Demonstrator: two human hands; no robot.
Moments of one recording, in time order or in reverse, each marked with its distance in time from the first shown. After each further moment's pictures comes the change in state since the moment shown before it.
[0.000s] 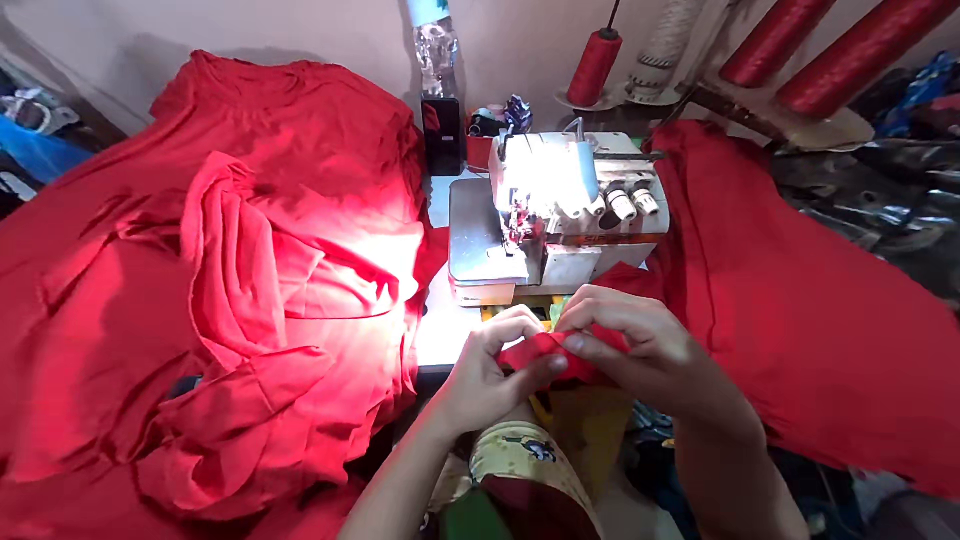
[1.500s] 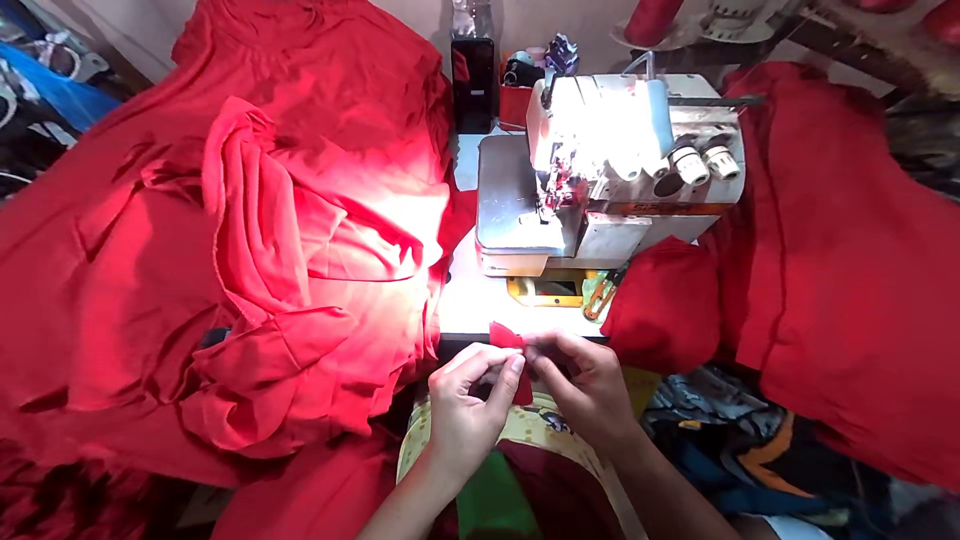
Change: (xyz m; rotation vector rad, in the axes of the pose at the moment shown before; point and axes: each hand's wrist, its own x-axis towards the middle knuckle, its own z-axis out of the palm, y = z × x) left_hand -0.077 -0.022 -0.003 0.416 0.424 -0.054; right_hand -0.040 0.014 0.110 0.191 0.304 0.323
